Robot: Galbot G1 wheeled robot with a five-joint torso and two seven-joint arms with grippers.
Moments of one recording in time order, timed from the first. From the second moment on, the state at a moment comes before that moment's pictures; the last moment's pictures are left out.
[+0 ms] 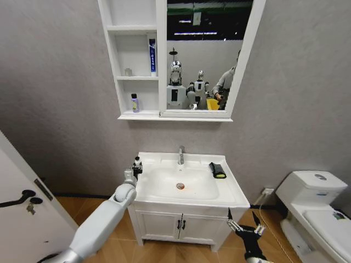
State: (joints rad) left arm 0.68 -0.95 0.06 -1.64 -0.72 0.21 -0.43; right arm -1.86 1.36 0.61 2.03 0.11 0.32 0.27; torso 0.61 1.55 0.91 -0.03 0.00
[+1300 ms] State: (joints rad) left arm -0.42 -1.22 0.46 -1.04 -1.21 0.63 -0.46; right arm -1.86 1.35 0.65 2.02 0.16 0.37 0.27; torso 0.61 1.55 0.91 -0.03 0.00
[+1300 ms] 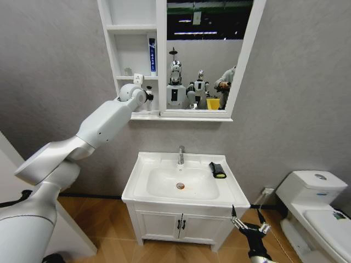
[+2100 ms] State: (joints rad) left arm -0.37 -1.31 0.40 -0.89 -1.08 0.55 -0.41; right arm -1.86 1.35 0.65 2.01 0.17 0.39 0.27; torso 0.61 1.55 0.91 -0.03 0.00
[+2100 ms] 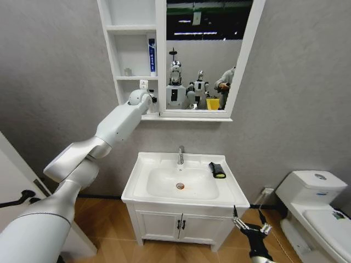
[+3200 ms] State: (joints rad) left arm 0.95 -0.52 -0.22 -2.12 -0.90 0.32 -0.45; right arm -1.82 1.36 0.67 1.98 0.10 0.40 0.34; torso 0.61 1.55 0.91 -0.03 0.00
